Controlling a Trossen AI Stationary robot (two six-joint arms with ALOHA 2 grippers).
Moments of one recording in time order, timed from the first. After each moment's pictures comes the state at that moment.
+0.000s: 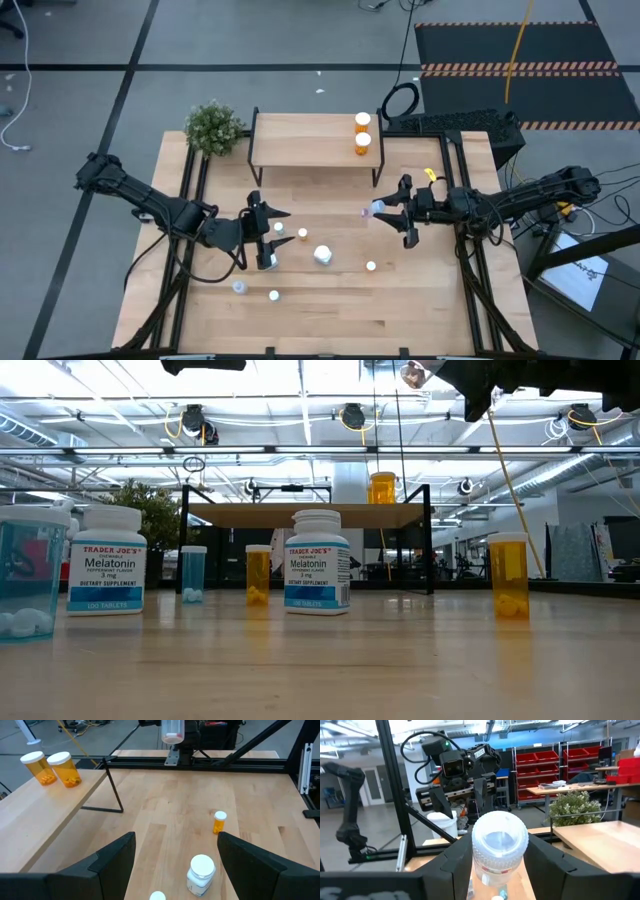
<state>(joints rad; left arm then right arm) -0.43 1.19 0.95 -0.23 -0.60 -0.22 0.17 0.87 0.35 0.67 0.18 0.11</state>
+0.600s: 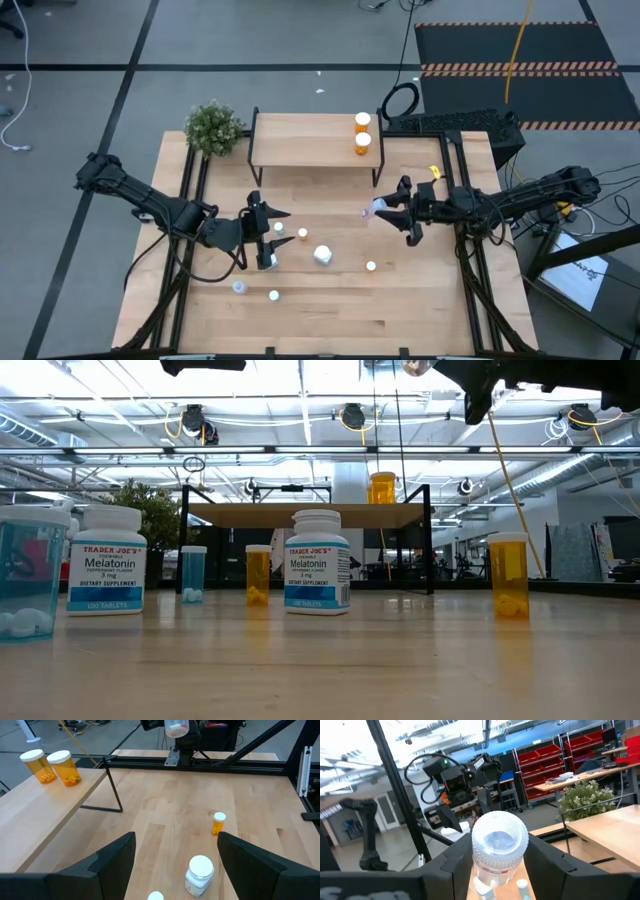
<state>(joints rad) -0.43 1.19 0.95 -0.23 -0.60 -0.23 0.16 0.88 0.35 0.71 0.18 0.29</state>
